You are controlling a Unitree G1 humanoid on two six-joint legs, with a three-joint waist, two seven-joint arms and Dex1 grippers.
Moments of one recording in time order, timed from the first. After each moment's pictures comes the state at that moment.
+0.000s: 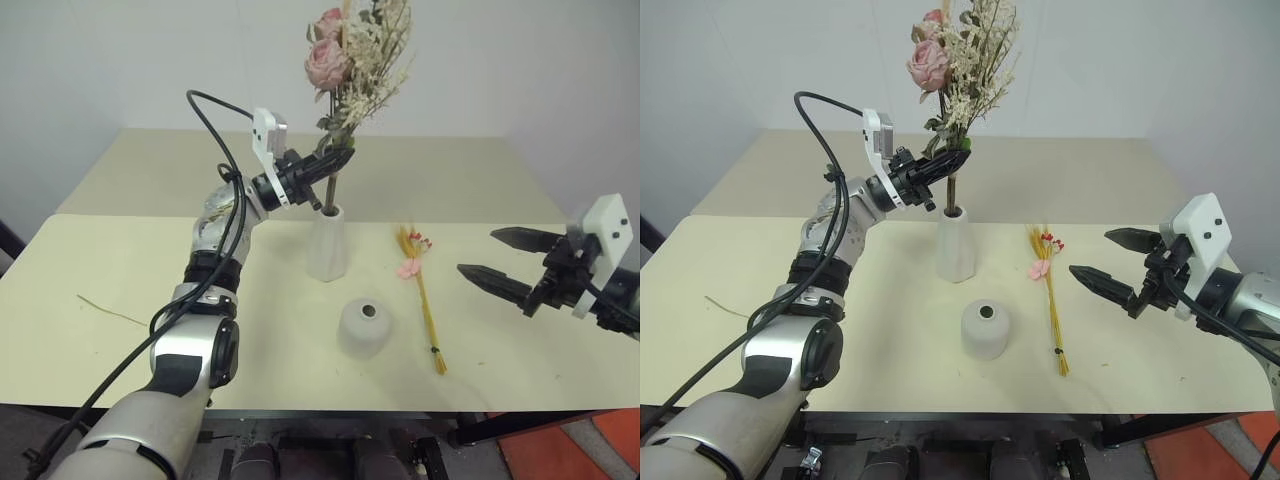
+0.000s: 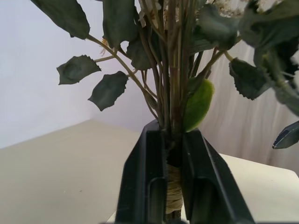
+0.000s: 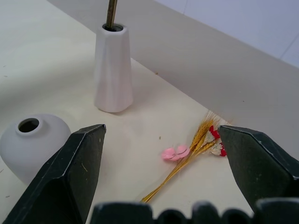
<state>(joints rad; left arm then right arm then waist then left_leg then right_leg) -1.17 0.20 0.17 0.81 -0.39 0.14 -1.06 -0.15 -0.95 -0.48 -0.50 0.72 0.75 0.78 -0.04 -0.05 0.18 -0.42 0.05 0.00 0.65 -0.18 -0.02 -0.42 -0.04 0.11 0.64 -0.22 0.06</state>
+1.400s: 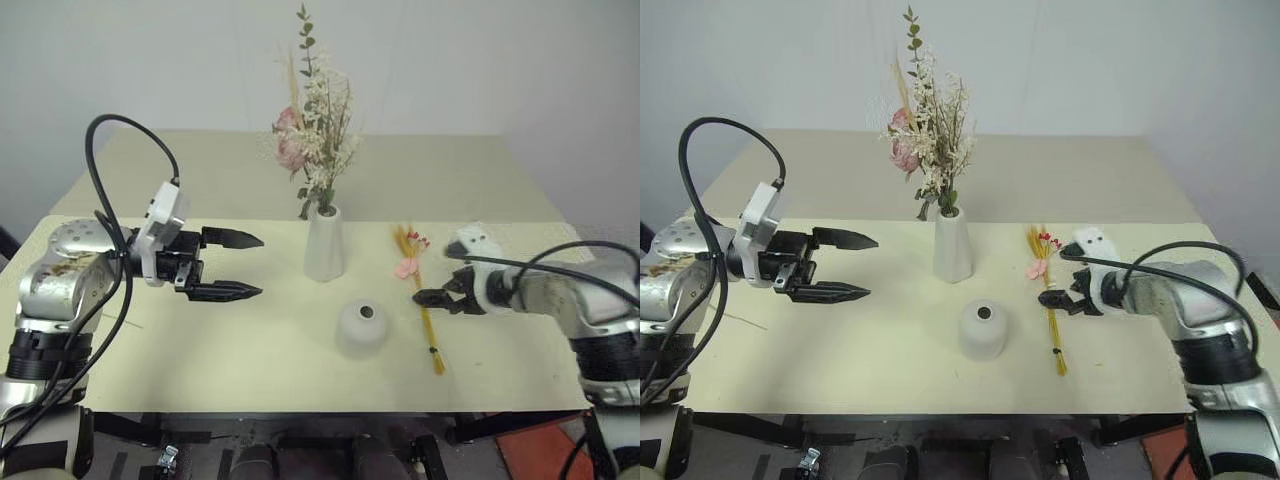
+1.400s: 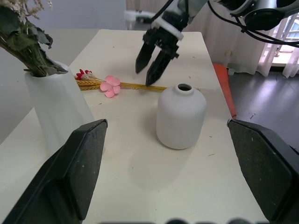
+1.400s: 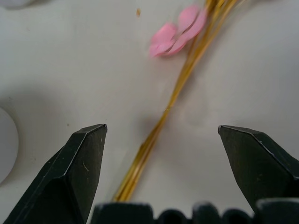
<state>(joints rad) -0.62 0.82 0.09 0.01 -0.56 0.49 -1.50 -0.68 -0.79 0.12 -0.02 0.54 1.34 0.53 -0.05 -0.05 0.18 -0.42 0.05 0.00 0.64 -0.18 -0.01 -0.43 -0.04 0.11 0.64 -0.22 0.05</state>
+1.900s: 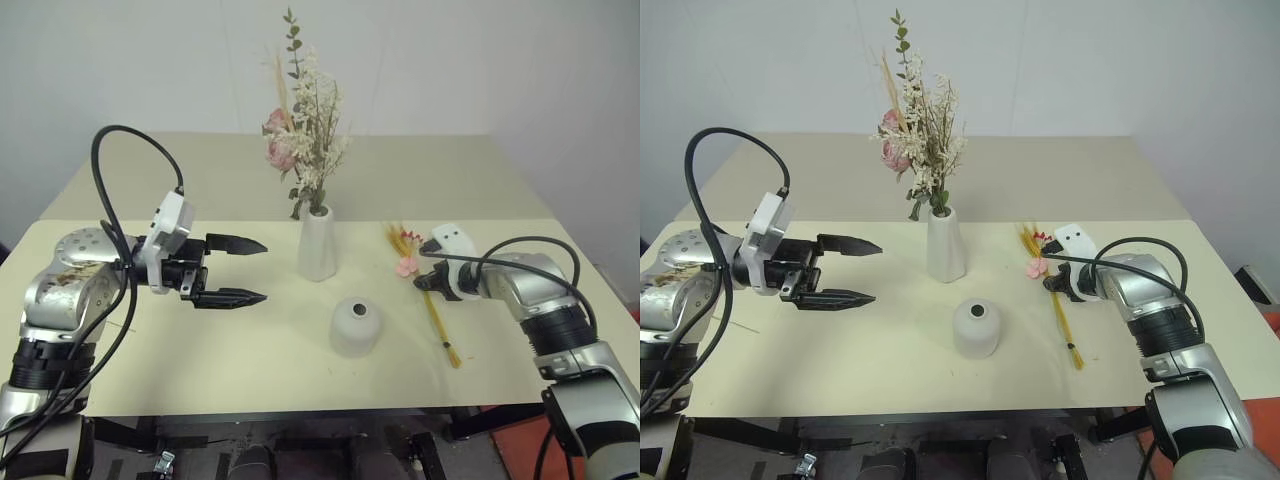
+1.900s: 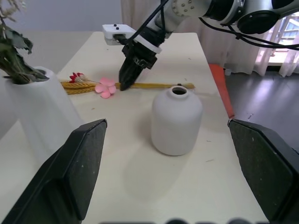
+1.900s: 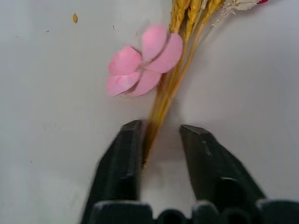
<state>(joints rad) -0.56 0.82 0.09 -0.04 -0.57 0.48 -1.46 -0.77 -0.67 0.22 0.23 0.29 1.07 0.57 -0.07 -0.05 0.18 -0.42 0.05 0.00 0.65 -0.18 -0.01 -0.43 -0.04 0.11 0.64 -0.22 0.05</state>
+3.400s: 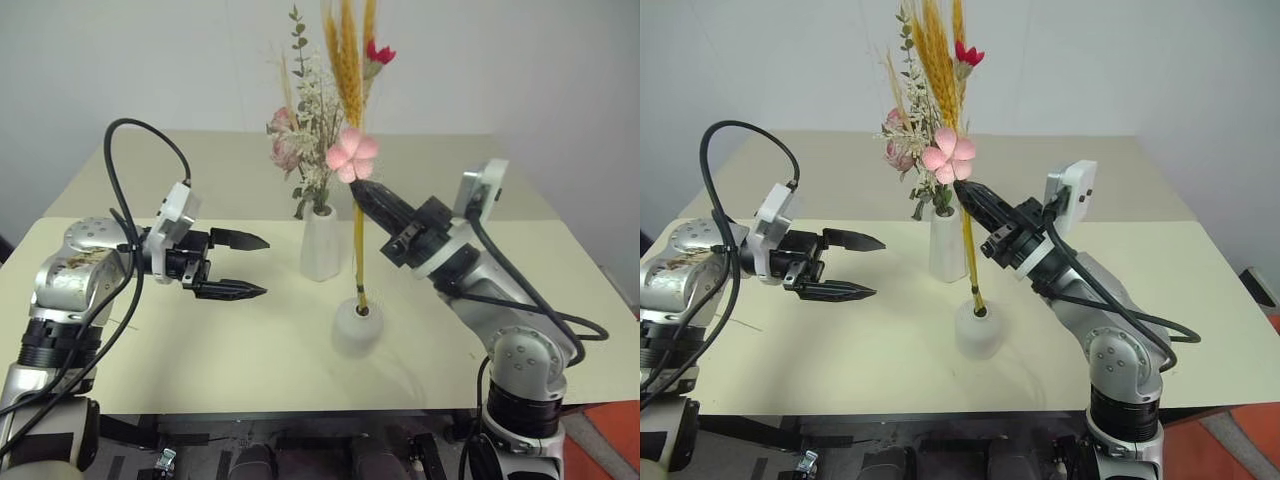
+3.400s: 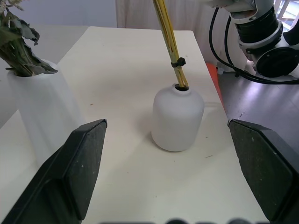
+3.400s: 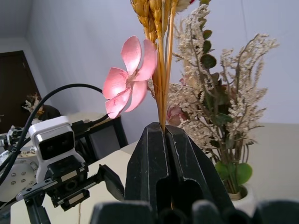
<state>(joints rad) -0.67 0.82 0.02 0.09 -0.55 0.46 -1.52 -0.52 -0.22 -0.12 -0.57 0.83 0.72 0.32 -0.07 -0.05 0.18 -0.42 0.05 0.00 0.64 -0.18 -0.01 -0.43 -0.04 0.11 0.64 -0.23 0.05</state>
